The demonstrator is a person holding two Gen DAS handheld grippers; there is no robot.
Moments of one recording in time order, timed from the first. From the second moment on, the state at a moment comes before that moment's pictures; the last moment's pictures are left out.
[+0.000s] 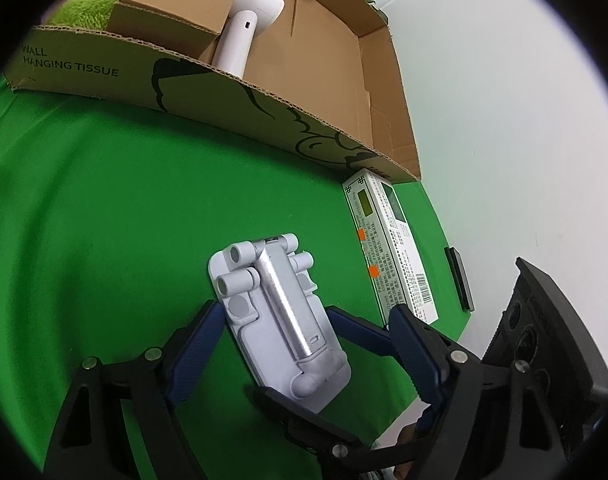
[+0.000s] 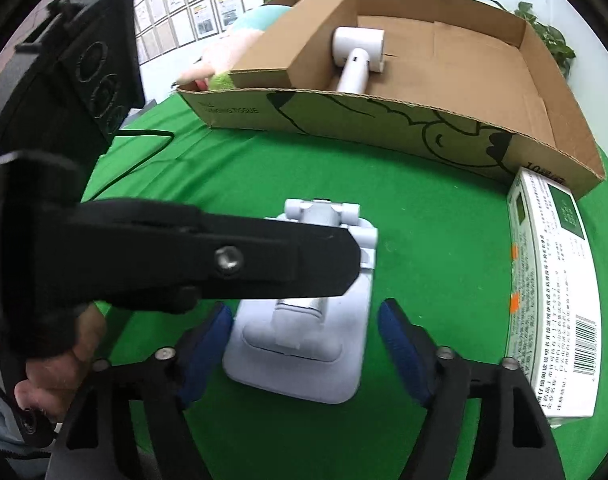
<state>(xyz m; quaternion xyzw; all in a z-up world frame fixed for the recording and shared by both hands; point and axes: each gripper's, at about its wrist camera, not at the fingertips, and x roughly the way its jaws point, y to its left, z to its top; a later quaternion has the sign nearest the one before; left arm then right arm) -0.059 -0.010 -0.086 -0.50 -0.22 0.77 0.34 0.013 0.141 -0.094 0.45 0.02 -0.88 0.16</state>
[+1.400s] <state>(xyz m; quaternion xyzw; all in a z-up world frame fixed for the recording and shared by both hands) -0.047 -0.024 -0.046 -0.48 -0.18 0.79 0.33 0.008 0.151 -0.066 0.40 -0.10 -0.88 0.23</state>
